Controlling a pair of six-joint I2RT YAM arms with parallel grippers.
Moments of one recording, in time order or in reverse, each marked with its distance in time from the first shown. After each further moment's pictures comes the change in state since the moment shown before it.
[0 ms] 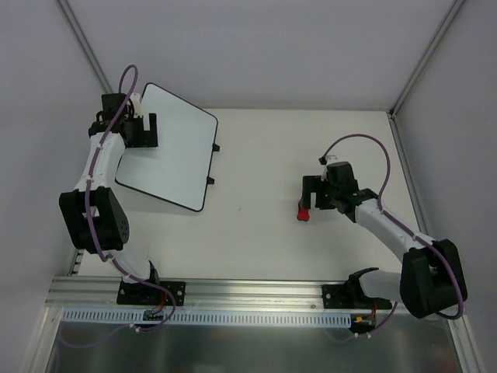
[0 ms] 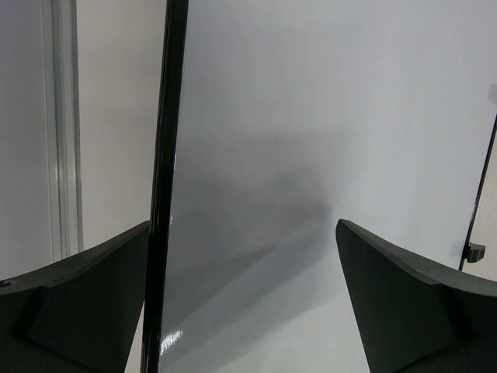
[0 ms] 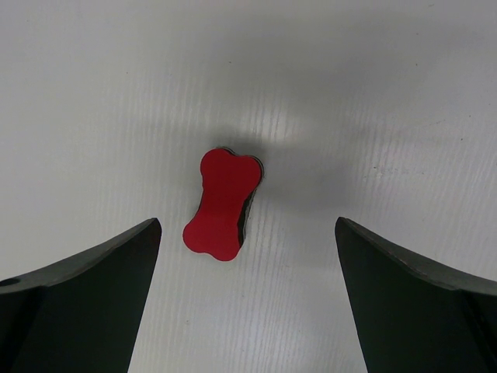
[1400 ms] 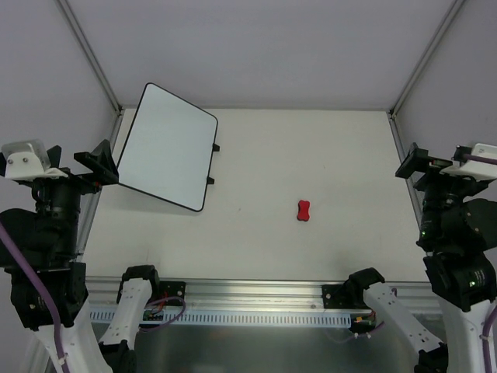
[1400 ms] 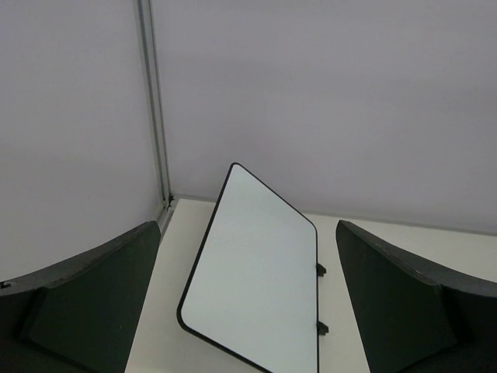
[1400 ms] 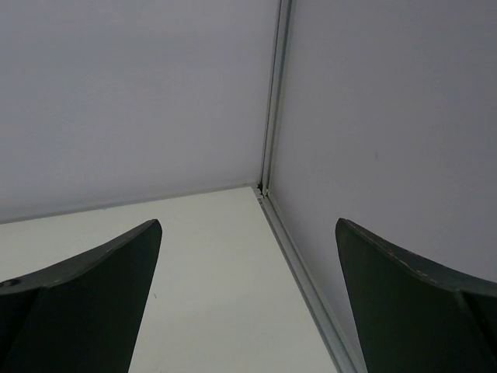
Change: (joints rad) left arm -0.031 -1.024 0.059 -0.068 -0.047 -0.174; right arm -0.003 -0.655 0.564 -0.154 0.637 -0.422
